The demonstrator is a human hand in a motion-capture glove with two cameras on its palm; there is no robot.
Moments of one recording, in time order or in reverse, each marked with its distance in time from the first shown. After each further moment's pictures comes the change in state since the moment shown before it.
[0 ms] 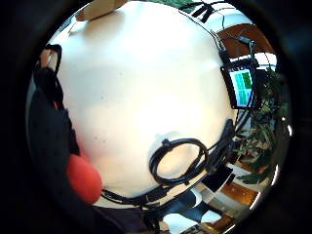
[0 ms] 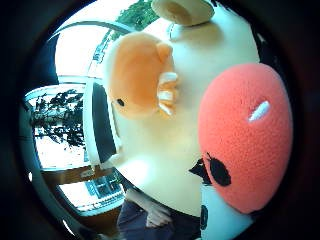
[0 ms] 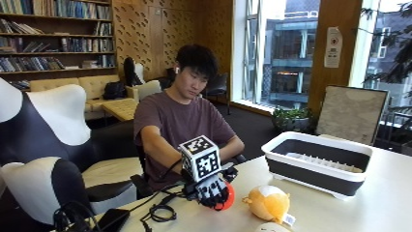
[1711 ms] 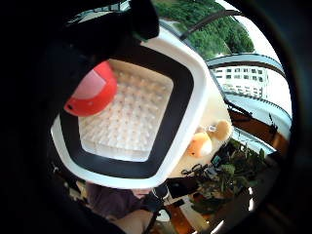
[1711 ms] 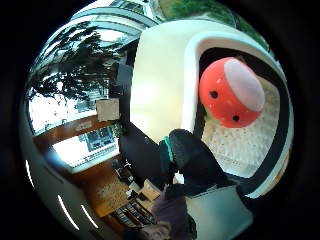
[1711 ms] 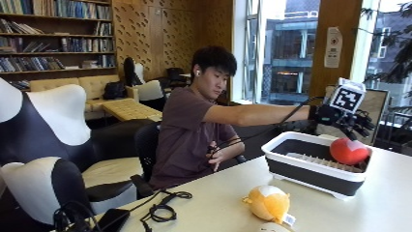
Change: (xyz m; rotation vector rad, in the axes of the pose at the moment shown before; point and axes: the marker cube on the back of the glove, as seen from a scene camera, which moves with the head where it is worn) arm -0.528 -0.053 -0.032 -0.243 0.326 -0.464
